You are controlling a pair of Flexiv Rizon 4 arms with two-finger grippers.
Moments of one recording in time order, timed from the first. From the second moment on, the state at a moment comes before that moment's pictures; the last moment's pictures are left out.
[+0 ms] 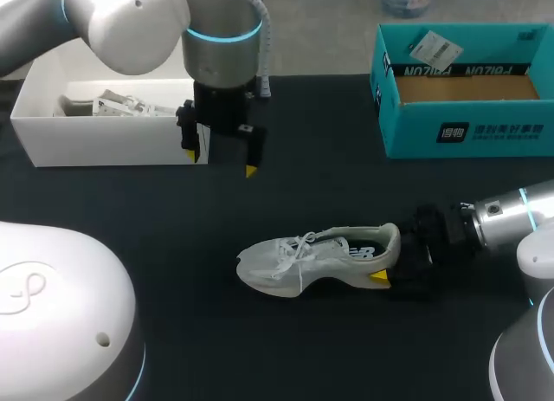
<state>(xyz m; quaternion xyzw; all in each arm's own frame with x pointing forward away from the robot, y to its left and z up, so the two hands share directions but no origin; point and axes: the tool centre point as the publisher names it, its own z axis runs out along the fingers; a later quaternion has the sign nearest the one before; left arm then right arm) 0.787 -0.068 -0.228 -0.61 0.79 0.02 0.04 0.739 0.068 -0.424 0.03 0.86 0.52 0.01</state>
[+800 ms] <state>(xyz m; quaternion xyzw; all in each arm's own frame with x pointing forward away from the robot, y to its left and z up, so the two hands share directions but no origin) 0.787 -0.073 -0.227 -0.61 0.79 0.02 0.04 0.739 0.068 -0.424 0.03 0.86 0.52 0.01</state>
